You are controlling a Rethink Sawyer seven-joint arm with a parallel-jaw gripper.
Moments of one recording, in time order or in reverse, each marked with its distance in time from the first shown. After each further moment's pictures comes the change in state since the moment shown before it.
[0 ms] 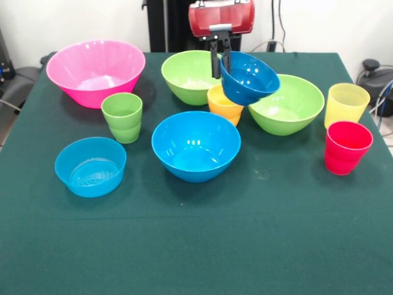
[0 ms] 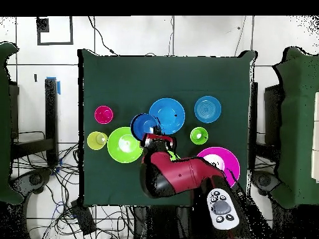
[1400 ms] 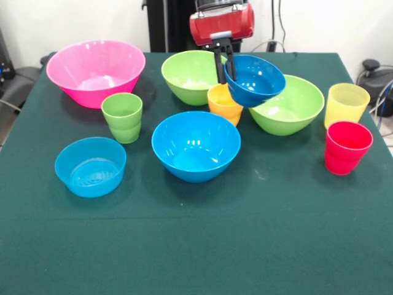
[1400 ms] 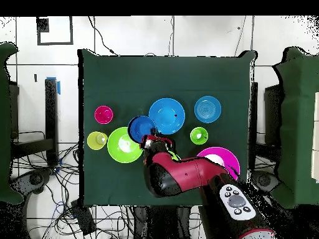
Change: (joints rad) arm -0.149 0.038 0.161 0.055 0.000 0.000 0.000
